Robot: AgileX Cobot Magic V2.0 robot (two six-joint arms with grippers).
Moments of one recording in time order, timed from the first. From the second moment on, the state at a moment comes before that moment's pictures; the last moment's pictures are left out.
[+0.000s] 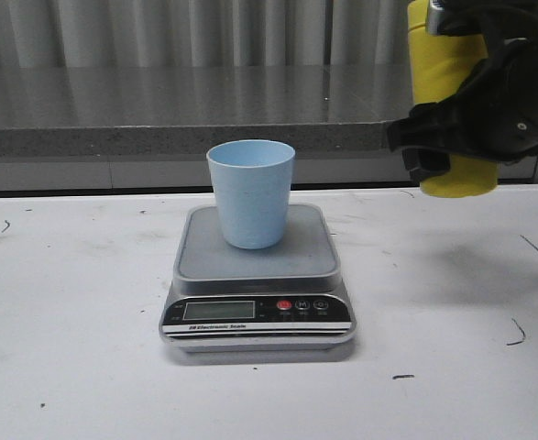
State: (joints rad) left arm -0.18 0.13 -0.38 -0.03 0.43 0.02; right arm 0.37 1.60 -0.76 0.86 -0.35 -0.69
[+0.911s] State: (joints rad) left arm -0.18 0.13 -0.38 -0.03 0.43 0.02; right arm 0.37 1.85 -0.52 0.24 -1.04 -0.12
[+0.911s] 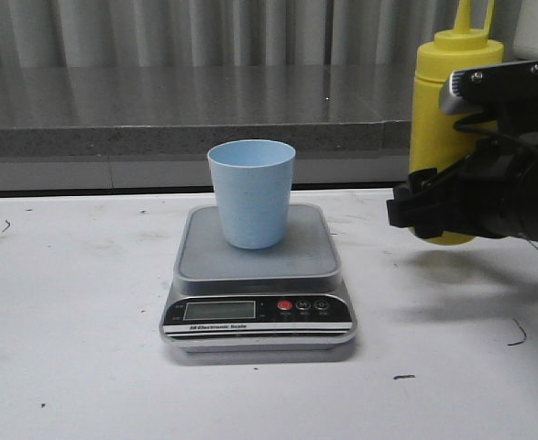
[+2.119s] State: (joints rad) left arm -0.18 0.13 -0.38 -0.03 0.43 0.02; right arm 0.37 1.96 -0.52 0.24 -1.09 -0.03
